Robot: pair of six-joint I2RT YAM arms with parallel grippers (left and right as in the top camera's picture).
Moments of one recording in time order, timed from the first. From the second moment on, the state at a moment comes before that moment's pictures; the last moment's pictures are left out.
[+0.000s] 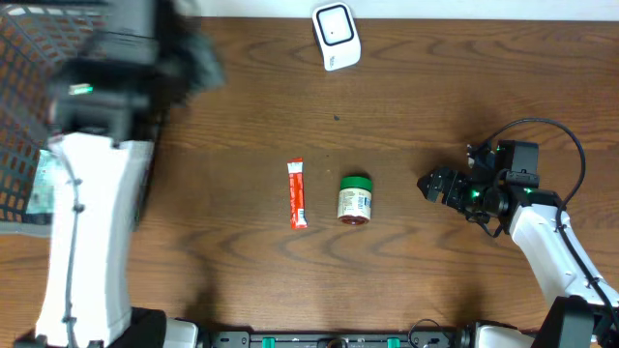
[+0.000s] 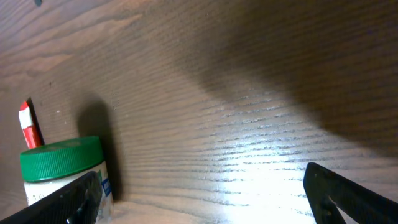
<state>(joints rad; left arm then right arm) -0.15 1.60 2.03 -1.24 -0.05 -0.46 -0.12 1.41 0.73 -0.49 -0.41 0.29</state>
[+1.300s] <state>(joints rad) 0.39 2.35 2.11 -0.93 -0.17 0.07 -0.12 1.41 0.73 -0.49 -0.41 0.29</state>
